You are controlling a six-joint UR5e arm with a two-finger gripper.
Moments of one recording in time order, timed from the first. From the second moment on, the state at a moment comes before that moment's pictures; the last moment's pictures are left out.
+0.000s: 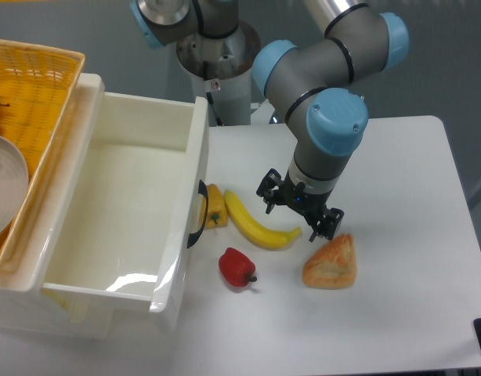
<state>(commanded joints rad) 2.54 -1.93 -1.46 -1.33 1.48 1.12</state>
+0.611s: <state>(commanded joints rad) 2.54 -1.93 -1.50 -1.29 1.58 1.16</state>
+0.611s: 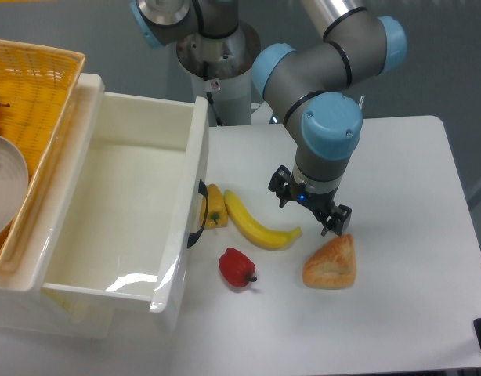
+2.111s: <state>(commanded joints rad) 2.52 -2.03 -1.54 -1.17 1.50 0.19</state>
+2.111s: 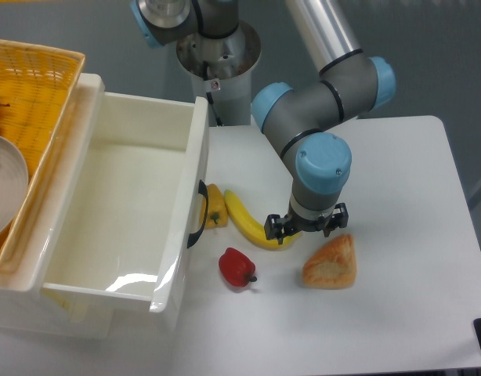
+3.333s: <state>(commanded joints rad) 2.39 -2.12 -1.52 -1.13 1.44 -0.13</state>
